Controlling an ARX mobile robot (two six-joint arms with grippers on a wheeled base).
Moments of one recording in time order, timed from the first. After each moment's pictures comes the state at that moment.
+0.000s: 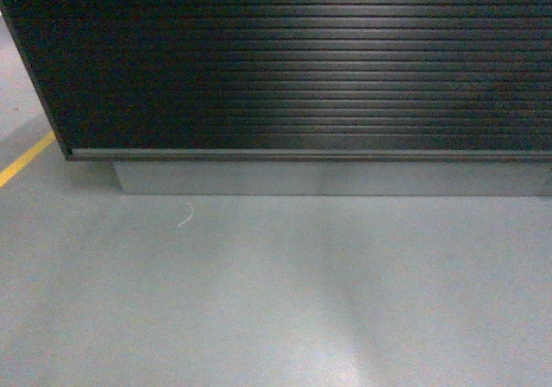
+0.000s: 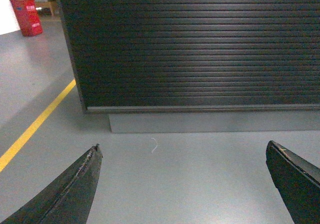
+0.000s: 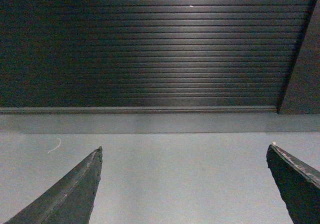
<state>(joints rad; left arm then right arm) 0.00 0.01 0.01 0.00 0.00 -0.01 0.00 0.00 0.01 0.00 0.00 0.00</state>
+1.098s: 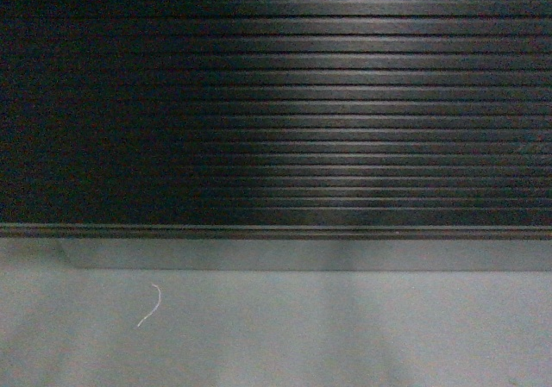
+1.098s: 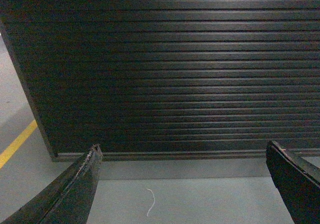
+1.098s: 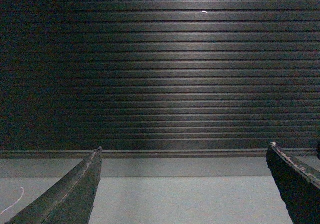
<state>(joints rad) 0.00 0.01 0.01 0.00 0.00 -0.01 0.00 0.00 0.01 0.00 0.00 0.00</state>
